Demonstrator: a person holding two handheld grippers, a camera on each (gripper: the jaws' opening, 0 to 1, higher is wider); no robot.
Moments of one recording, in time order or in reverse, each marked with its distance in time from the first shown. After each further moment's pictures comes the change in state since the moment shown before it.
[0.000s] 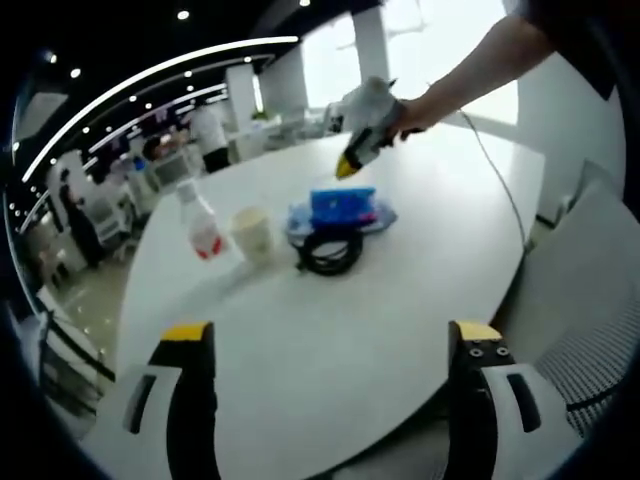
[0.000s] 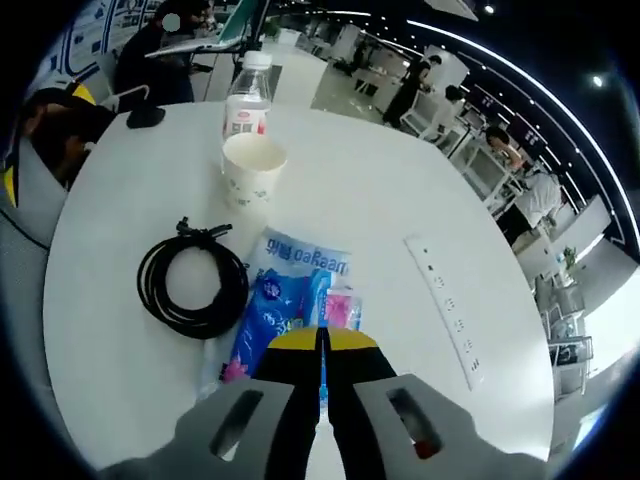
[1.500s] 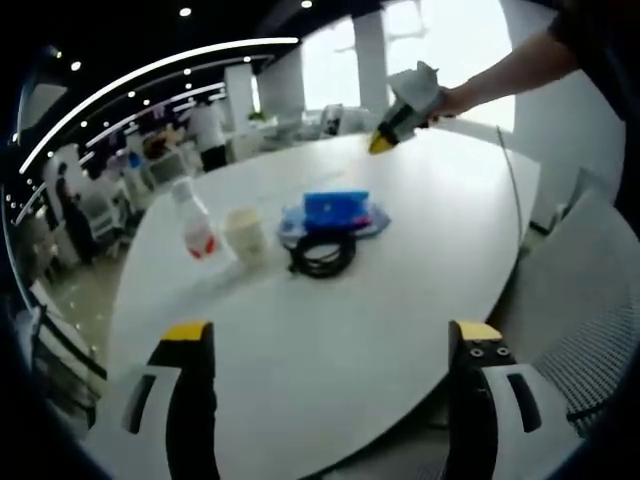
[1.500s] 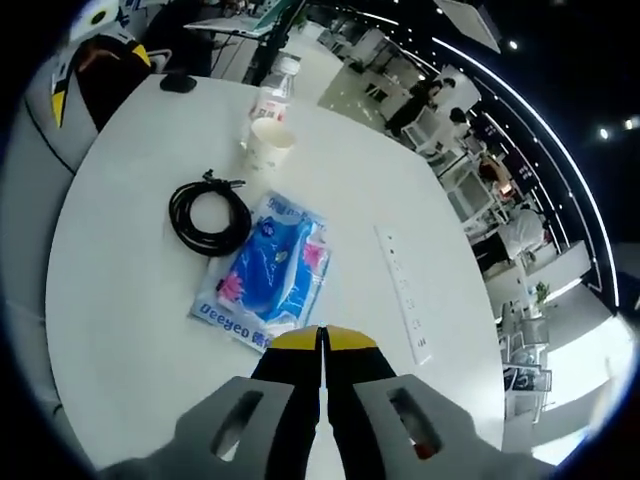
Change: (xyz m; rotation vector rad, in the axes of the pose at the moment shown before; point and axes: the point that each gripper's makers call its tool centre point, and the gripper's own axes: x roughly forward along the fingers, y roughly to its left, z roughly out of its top) left arm 0.000 -0.004 0.004 -0.030 -0.023 -0.026; right arm -0.089 -0.008 -0.037 -0.180 0.033 -0.077
